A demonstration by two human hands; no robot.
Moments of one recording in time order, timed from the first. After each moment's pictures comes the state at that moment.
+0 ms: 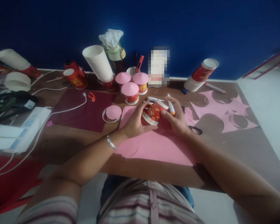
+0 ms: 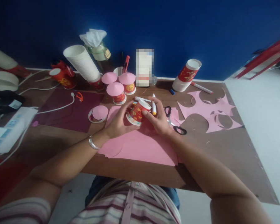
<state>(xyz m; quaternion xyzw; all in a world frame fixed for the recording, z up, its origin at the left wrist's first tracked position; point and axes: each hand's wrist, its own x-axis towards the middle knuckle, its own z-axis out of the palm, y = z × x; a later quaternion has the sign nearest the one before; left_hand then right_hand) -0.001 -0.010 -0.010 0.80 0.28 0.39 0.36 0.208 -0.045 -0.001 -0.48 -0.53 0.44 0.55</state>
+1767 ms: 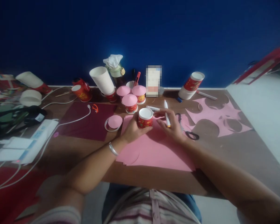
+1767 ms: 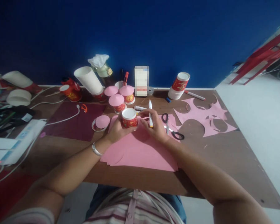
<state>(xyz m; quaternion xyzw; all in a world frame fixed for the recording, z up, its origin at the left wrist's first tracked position) 0.003 -0.008 0.005 0.74 0.34 0.41 0.40 0.206 -0.045 -0.007 -0.45 -0.66 0.28 0.53</state>
